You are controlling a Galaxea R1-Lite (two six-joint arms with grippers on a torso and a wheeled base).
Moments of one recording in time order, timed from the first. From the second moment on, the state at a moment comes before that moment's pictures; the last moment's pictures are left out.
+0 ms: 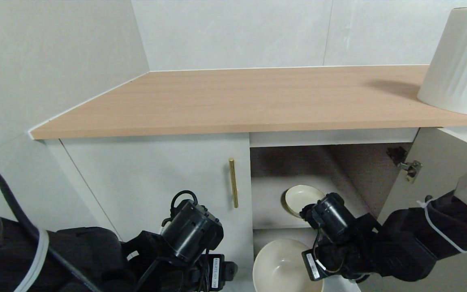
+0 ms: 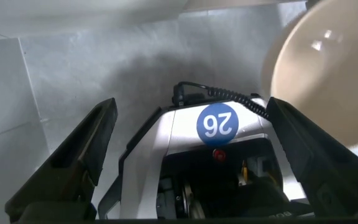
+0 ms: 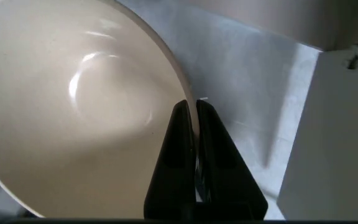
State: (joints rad) left arm -0.79 1.80 -0.73 -0.05 0.22 -0.68; right arm 0.70 1.99 -0.86 -0.10 -0.15 0.35
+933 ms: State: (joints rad) left arm -0.79 1.77 -0.73 -0.05 0.22 -0.68; right arm 0.46 2.11 -1.13 -0.10 -0.17 0.83
